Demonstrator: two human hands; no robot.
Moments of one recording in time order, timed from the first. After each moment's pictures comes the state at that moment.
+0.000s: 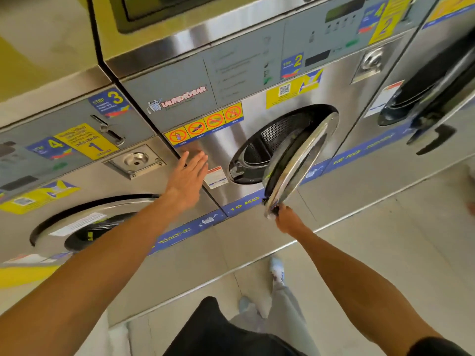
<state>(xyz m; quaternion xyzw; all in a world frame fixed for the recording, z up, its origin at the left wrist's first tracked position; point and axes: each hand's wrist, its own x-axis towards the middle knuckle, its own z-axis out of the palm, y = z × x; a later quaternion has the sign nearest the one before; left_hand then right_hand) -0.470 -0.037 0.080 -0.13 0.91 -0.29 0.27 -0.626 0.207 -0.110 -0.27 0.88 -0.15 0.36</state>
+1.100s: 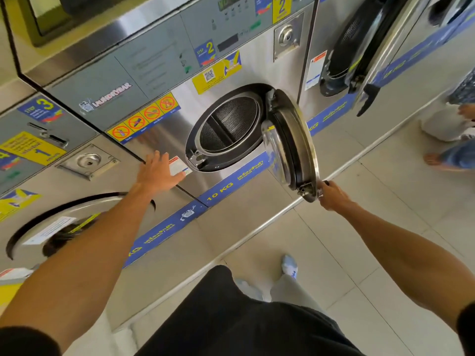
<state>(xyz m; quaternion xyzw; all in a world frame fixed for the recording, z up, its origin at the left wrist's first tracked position) -0.500 0.018 0.086 -0.35 0.92 0.01 0.19 -0.718 0.454 -0.070 -0.23 0.93 -0.09 0.27</state>
